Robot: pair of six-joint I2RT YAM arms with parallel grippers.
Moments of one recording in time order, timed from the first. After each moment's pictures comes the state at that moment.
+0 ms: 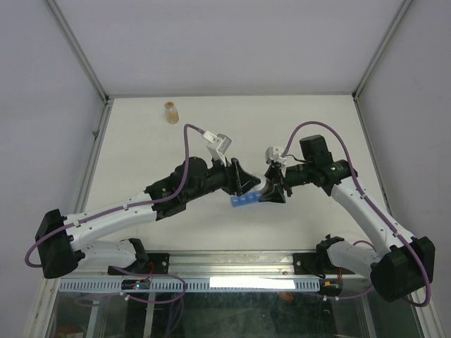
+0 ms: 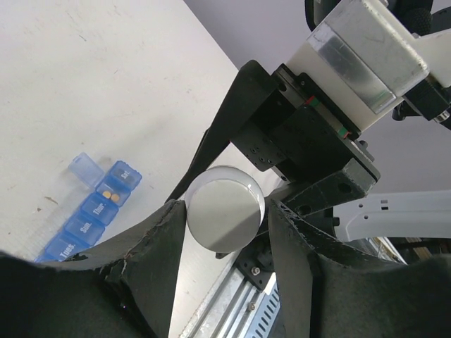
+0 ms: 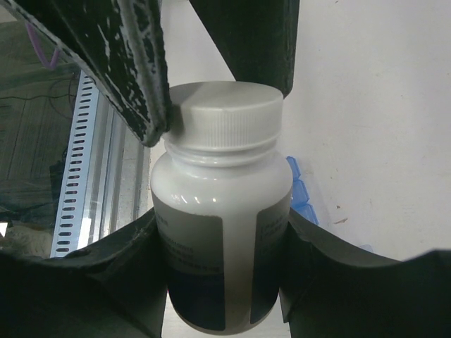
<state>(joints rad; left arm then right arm) -1.05 1.17 0.88 0.14 0.00 -0.66 0.39 1.09 0.90 -0.70 -1.06 -0.70</state>
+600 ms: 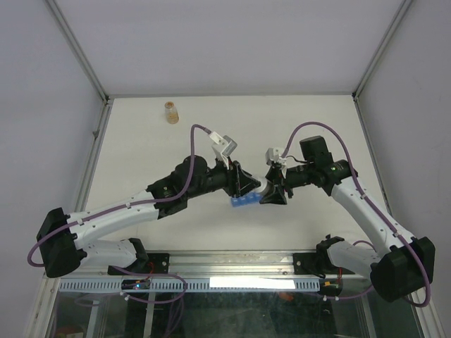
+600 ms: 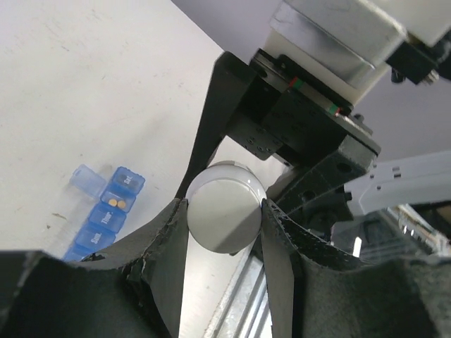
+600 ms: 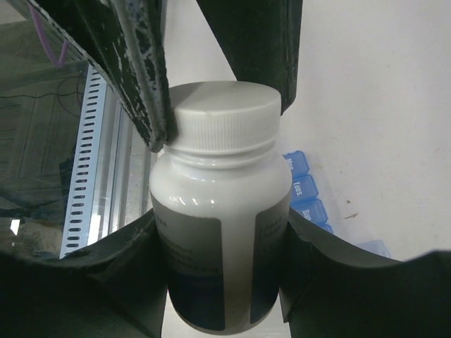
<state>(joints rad) -1.04 1.20 0.89 0.15 0.10 -0.57 0.39 1.09 0.90 -0.72 -1.06 -0.70</state>
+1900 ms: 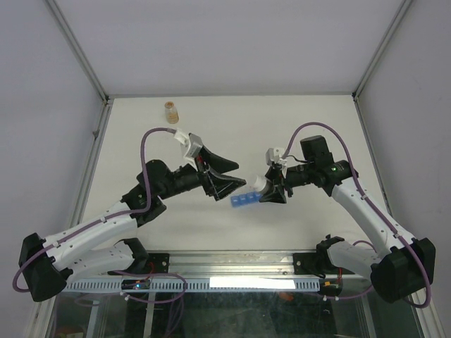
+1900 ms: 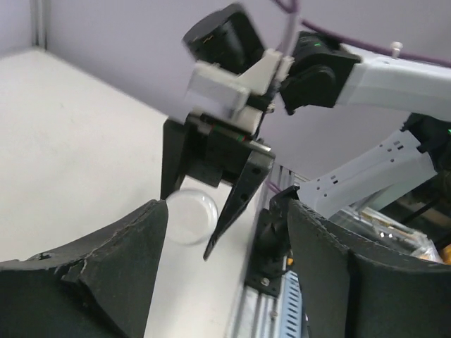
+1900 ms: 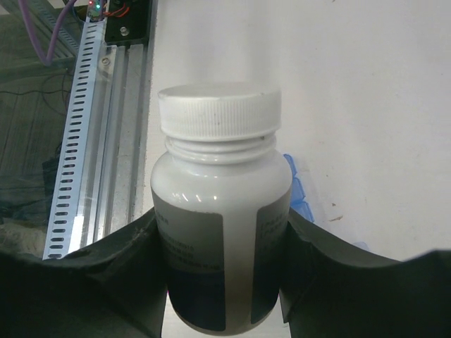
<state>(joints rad) -0.90 0.96 0.73 0.45 0.37 -0.41 0.39 1.08 0.90 -0.72 -1.06 -0.74</state>
